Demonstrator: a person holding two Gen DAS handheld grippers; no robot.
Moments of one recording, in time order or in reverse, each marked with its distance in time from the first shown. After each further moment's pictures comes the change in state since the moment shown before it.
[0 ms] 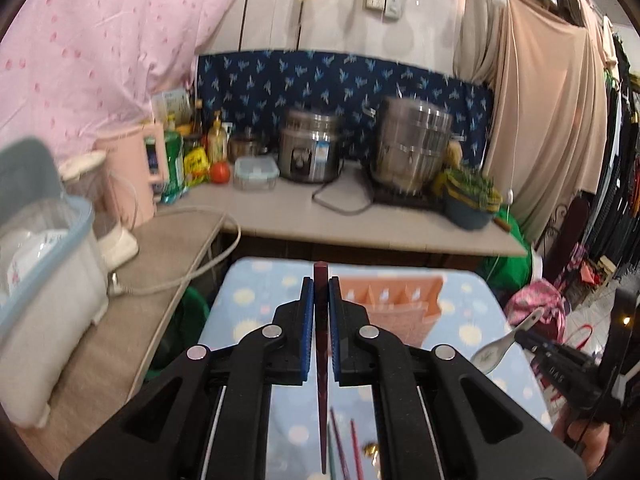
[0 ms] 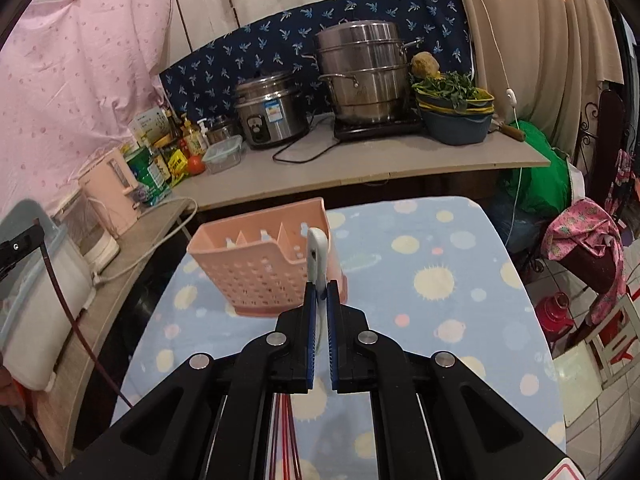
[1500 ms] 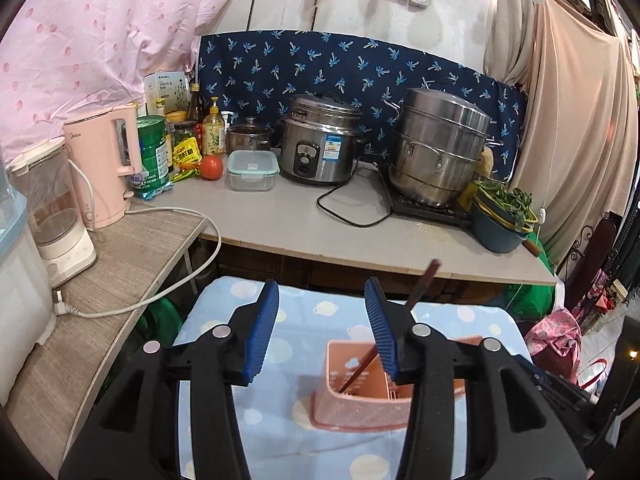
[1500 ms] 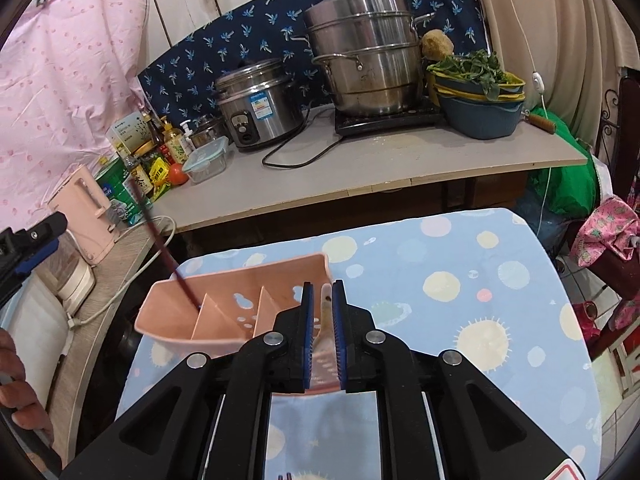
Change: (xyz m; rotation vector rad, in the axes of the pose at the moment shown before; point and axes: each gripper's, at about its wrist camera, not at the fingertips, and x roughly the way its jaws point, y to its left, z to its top) left arm 0.140 -0.003 0.011 -0.057 0.030 0.045; right arm 0.106 0.002 0.031 0.028 0.033 0.006
